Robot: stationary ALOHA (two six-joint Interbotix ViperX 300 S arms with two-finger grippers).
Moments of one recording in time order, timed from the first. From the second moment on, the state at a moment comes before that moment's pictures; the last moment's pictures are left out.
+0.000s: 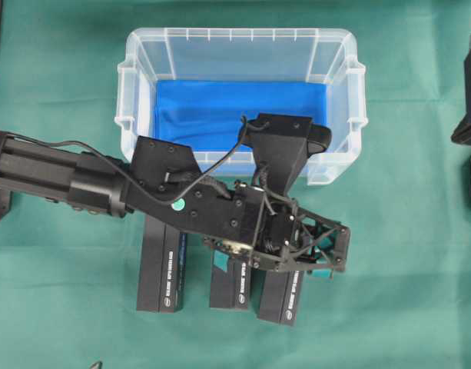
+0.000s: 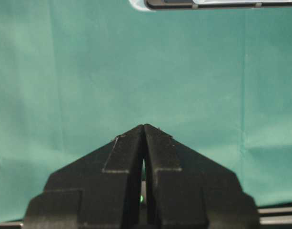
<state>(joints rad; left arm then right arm) -0.21 0.41 -0.44 0.06 1.25 -1.61 -0.01 -0.72 0.55 -0.04 1.32 0.19</state>
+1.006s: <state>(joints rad) -0.46 -0.29 0.34 0.06 1.30 -1.93 -0.01 -0.71 0.55 -0.04 1.32 0.19</state>
